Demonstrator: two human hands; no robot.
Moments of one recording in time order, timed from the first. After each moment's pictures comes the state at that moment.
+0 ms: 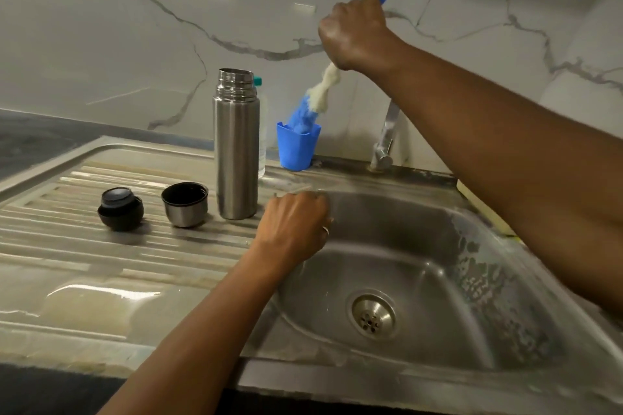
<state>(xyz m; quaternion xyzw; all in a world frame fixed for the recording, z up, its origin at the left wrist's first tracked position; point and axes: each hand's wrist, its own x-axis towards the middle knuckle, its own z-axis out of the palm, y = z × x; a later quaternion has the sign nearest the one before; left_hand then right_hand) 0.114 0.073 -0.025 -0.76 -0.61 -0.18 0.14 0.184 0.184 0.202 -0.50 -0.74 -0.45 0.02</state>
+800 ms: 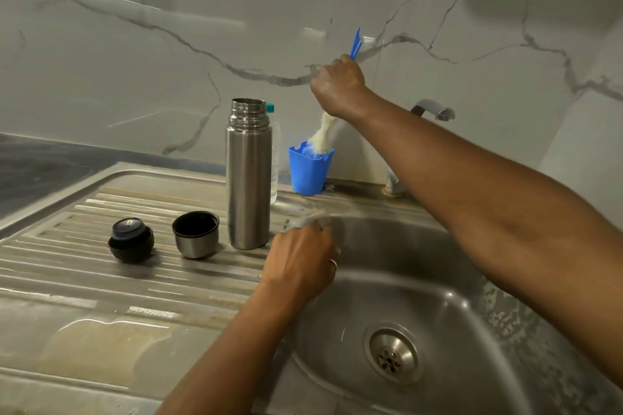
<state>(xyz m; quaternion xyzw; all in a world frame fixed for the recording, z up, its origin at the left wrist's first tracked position) 0.104 0.084 -0.039 -0.75 -0.63 -0.19 0.12 0.150 0.258 0.164 -0.48 -0.76 -0.43 0.00</state>
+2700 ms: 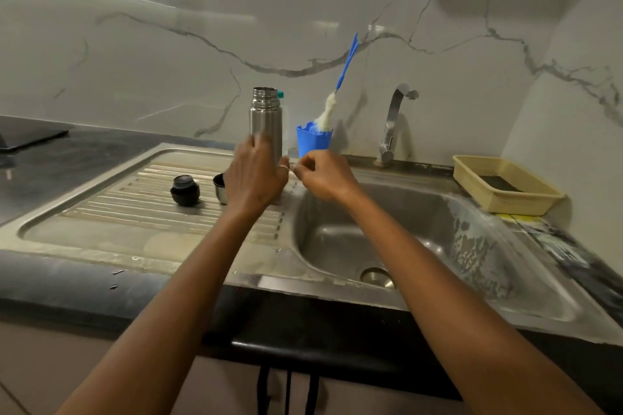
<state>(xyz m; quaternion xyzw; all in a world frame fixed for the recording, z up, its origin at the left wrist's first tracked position) 0.057 0.016 0.018 -0.58 -0.69 -0.42 0.12 0.193 0.051 0.036 -0.48 -0.80 0.17 0.32</state>
